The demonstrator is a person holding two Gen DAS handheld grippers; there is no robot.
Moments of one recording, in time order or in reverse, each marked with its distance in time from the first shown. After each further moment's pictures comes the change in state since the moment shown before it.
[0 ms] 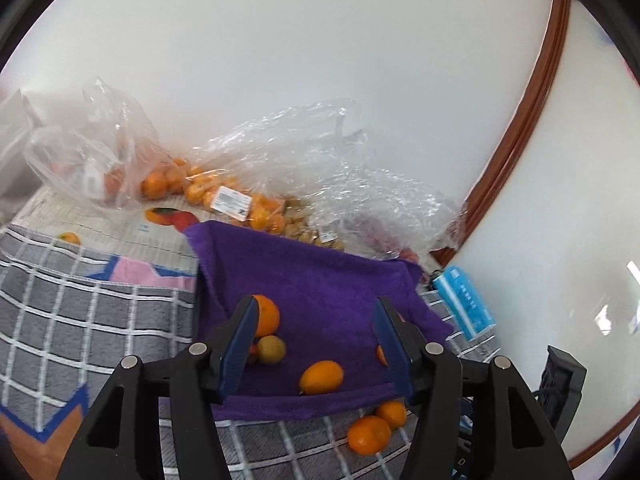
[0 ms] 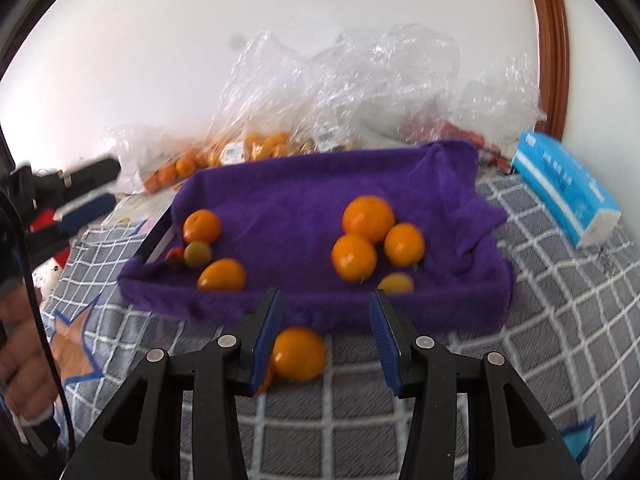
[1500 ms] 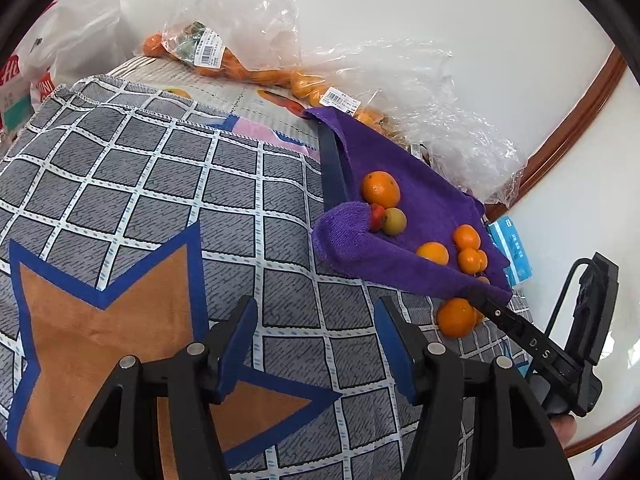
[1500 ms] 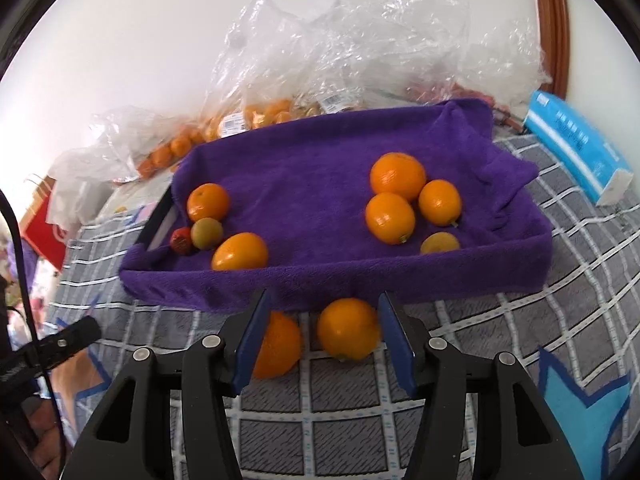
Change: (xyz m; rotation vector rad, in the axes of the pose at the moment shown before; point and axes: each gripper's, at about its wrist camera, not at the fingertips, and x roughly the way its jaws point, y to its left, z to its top) left arm -0.024 0.089 -0.077 -0.179 0.212 0.083; right arm 0.023 0.022 -0.007 0.071 0.090 -0.004
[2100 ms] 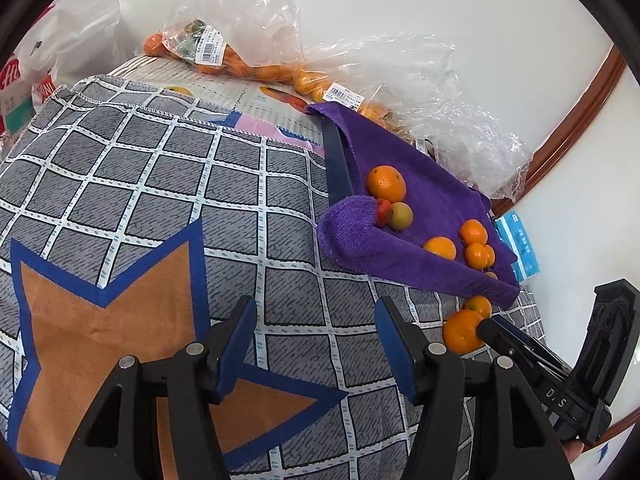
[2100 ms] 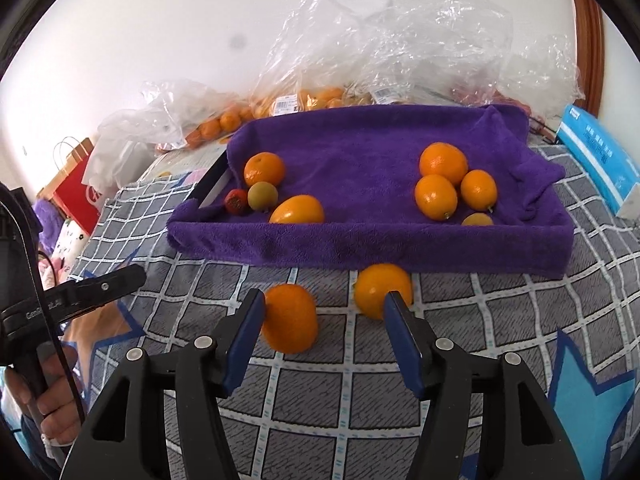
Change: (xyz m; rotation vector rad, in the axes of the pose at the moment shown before) left arm 0.004 0.000 -0.001 0.011 0.010 0.024; right arm -0.016 0.019 -0.023 -0.115 0.020 0.096
